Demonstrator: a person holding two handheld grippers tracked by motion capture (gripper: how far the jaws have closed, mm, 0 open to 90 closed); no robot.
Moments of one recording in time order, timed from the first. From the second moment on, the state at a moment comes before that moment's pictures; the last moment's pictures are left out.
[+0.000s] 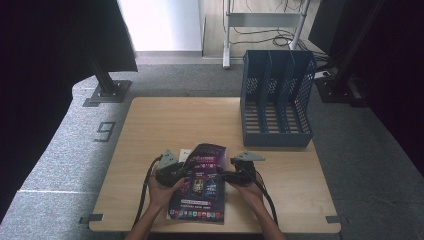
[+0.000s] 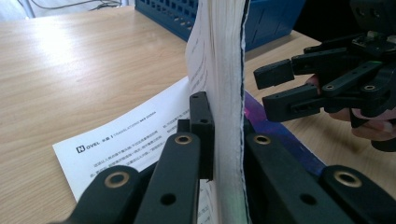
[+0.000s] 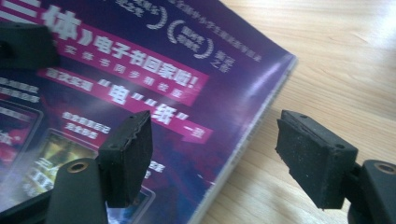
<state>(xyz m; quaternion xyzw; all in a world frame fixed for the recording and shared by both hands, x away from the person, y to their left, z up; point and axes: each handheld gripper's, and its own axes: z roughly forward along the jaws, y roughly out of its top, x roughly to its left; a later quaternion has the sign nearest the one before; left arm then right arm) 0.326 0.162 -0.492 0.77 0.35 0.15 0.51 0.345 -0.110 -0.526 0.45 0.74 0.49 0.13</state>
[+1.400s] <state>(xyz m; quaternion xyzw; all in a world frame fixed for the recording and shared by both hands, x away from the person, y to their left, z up) 0.340 0.163 -0.514 0.77 0.38 0.12 0.49 0.349 -0.101 -0.531 0.45 0.75 0.47 0.11</state>
